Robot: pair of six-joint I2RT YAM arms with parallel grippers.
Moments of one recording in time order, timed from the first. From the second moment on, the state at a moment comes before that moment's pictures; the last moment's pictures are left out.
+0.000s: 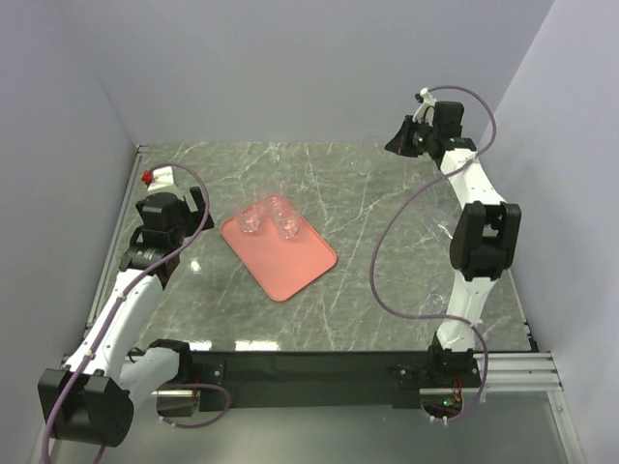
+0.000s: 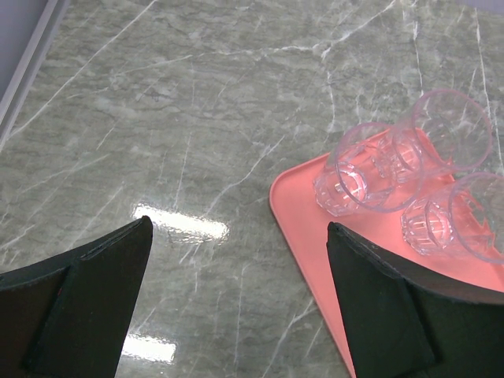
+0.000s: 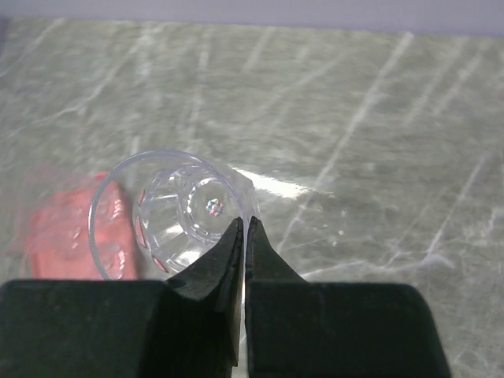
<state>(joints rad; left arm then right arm) -0.13 0.98 0.79 -0.25 -0.26 -0.28 -0.01 2.08 1.84 -0.35 -0.50 0.20</state>
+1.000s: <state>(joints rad) -0.13 0.91 0.79 -0.24 -0.26 -0.29 0.53 1.65 1.37 -0.38 -0.57 -0.24</state>
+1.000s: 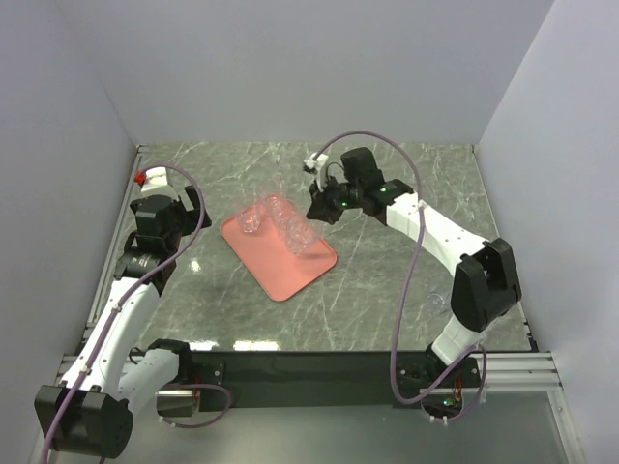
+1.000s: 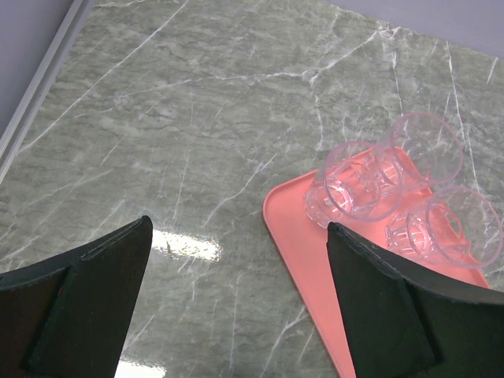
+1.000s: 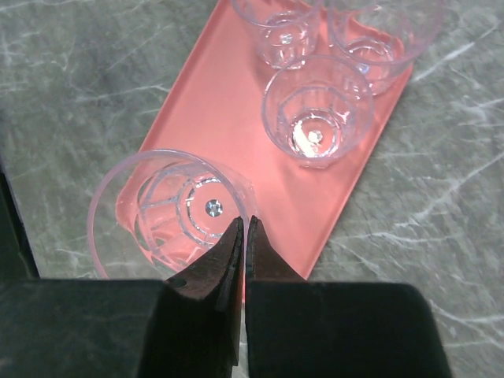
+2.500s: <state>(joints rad) -0.13 0.86 0.78 -0.24 -0.41 -0.33 0.86 2.13 1.83 -0.36 -0.13 -0.11</state>
